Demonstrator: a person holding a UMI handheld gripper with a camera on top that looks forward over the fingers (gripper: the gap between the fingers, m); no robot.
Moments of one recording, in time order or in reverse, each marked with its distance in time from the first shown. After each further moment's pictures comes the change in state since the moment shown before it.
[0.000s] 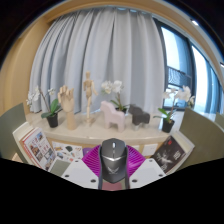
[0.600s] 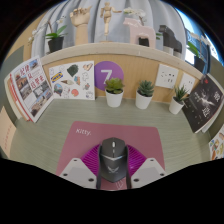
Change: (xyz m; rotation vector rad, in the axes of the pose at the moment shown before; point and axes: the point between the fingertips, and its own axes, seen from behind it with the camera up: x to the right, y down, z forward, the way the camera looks) arm -0.086 0.321 0.080 -0.437 -0.100 -0.041
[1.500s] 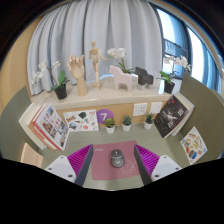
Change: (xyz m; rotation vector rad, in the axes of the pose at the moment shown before) arm -0.018 -0.116 -0.238 0.108 0.111 0.167
